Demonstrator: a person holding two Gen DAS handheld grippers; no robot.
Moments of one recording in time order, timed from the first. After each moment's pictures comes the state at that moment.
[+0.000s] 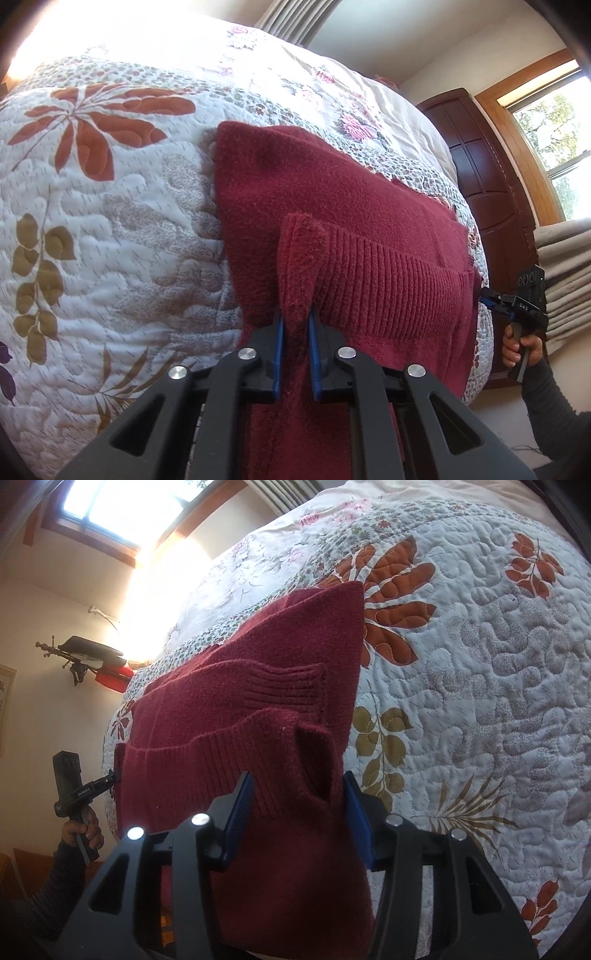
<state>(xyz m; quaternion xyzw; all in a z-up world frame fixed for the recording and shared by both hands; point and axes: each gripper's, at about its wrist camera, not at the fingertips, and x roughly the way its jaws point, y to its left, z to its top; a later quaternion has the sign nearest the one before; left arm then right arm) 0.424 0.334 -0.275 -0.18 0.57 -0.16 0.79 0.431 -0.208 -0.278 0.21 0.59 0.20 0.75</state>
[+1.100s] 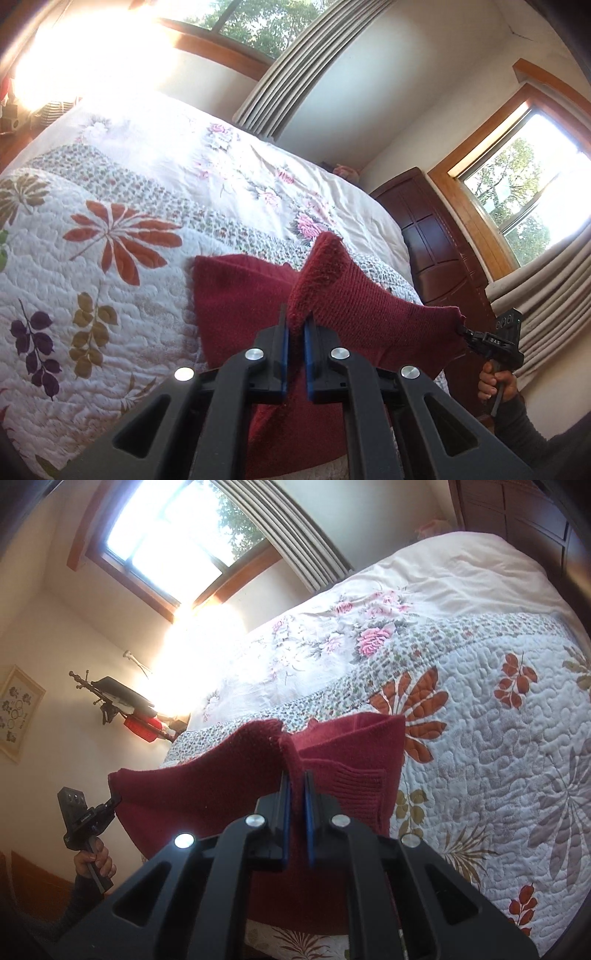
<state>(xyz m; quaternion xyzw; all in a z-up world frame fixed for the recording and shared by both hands) 0.391 0.368 -0.130 -0.24 0.39 -0.18 0.87 0.420 -0.228 -0.142 0.25 0.45 0.21 0.83</state>
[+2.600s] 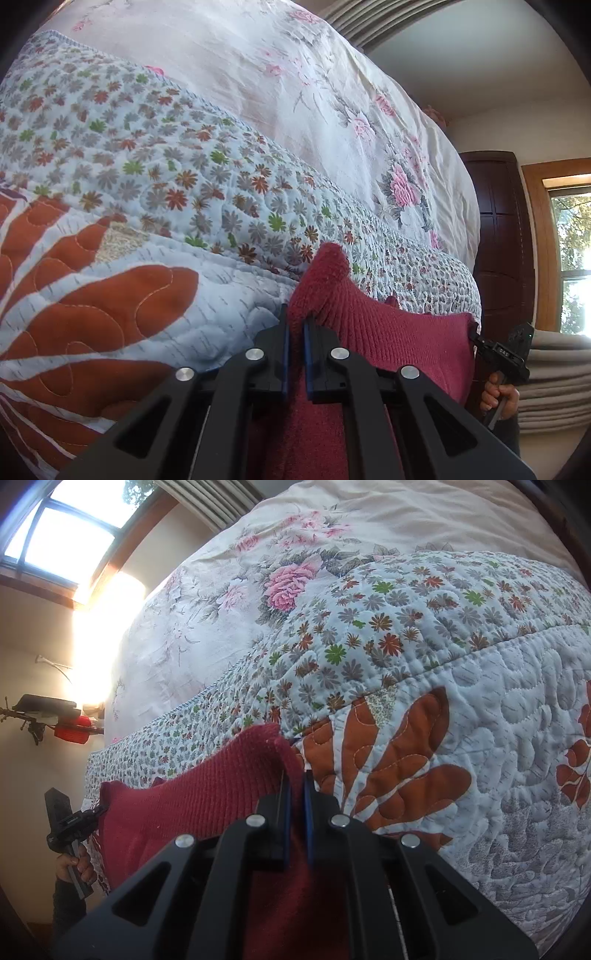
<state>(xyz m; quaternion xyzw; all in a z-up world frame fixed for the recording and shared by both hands) 0.641 0.380 -0.332 -0.29 0.61 -0.11 0.73 0.628 -0.215 -0.309 0.23 0.62 0.08 0.75</state>
